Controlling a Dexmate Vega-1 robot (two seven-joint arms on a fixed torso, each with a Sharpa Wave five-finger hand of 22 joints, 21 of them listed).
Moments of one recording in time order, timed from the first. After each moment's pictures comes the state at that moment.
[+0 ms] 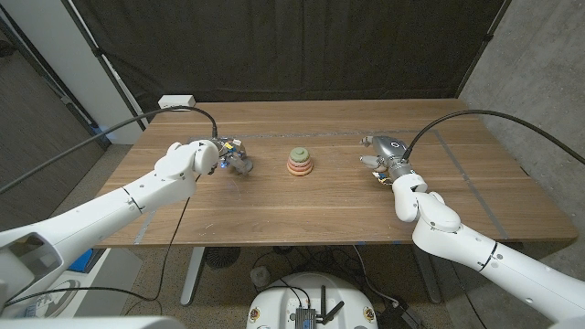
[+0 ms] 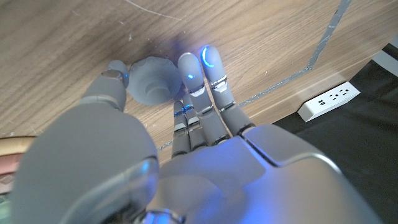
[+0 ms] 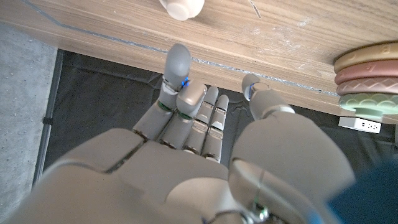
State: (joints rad) left arm 0.63 0.93 0.76 -1.84 0.67 0.53 -0.42; left_hand 0.79 -0.07 0.40 -0.16 0.27 0.36 0.05 0.21 0.22 0.39 -0.04 0.20 0.45 0.91 -0.12 1.44 0.46 0.63 -0.06 1.54 0.22; right arm -0.94 -0.81 -0.70 -2.01 -0.62 -0.70 -0.22; right_hand 0.85 -0.02 0.61 -0.16 0.33 0.56 -0.10 0.27 0.29 0.61 -0.16 0.22 0.61 0.99 -0.15 1.54 1.23 0.97 -0.14 1.54 0.23
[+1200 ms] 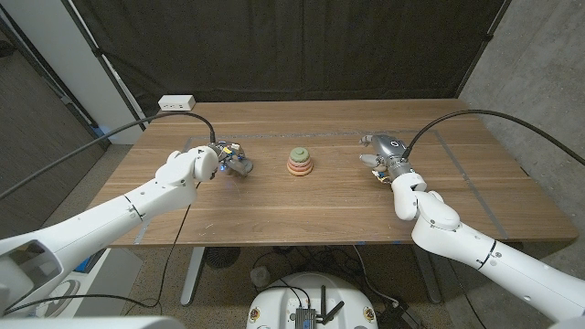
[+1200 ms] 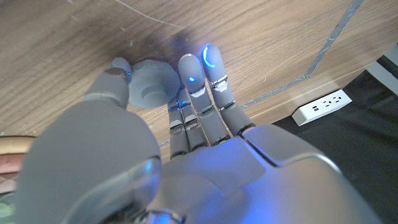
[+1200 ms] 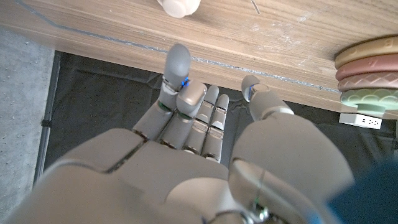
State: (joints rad) left arm 0.68 0.92 0.75 -1.84 0.64 0.57 -0.34; left_hand 0.86 -0.04 0.41 -0.17 0.27 0.53 0.00 0.27 0.22 0.54 -0.08 0.25 0.44 0.96 -0.14 1.48 0.46 0.68 -0.06 1.56 0.24; right arm -0.93 -0.80 -0.70 -2.00 -0.59 -0.68 -0.24; right_hand 0.83 0.00 0.61 -0.16 0.33 0.58 -0.10 0.26 0.28 0.63 -0.15 0.22 0.61 0.99 -0.15 1.54 1.23 0.97 -0.14 1.54 0.23
